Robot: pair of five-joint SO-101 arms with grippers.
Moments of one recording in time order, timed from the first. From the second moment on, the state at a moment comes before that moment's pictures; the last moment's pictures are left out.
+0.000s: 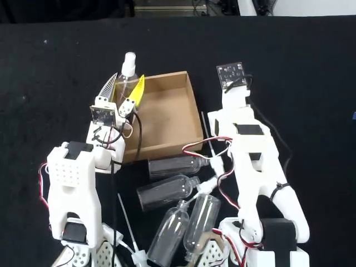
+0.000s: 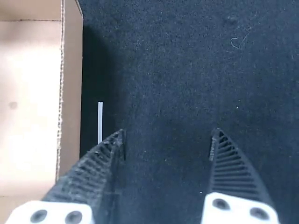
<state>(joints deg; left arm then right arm) 3.1 34.3 47.9 -83.4 0.0 -0.1 -17.5 49.7 29.2 10.8</state>
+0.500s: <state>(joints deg) 1.9 33.7 49.2 -83.0 -0.2 -0.1 -17.5 49.7 29.2 10.8</state>
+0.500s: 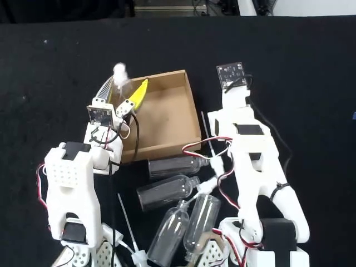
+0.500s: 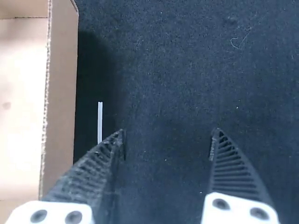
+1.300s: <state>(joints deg) 1.8 33.0 46.5 -76.8 -4.3 -0.1 -17.5 49.7 29.2 10.8</state>
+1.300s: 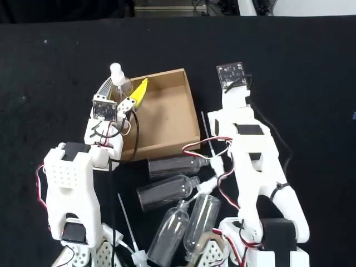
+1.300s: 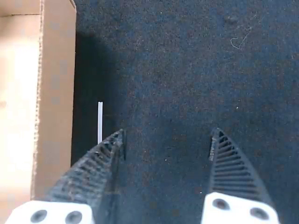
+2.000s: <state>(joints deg) 1.7 19.0 49.2 -56.4 -4.4 -0.1 -17.5 49.7 29.2 10.8</state>
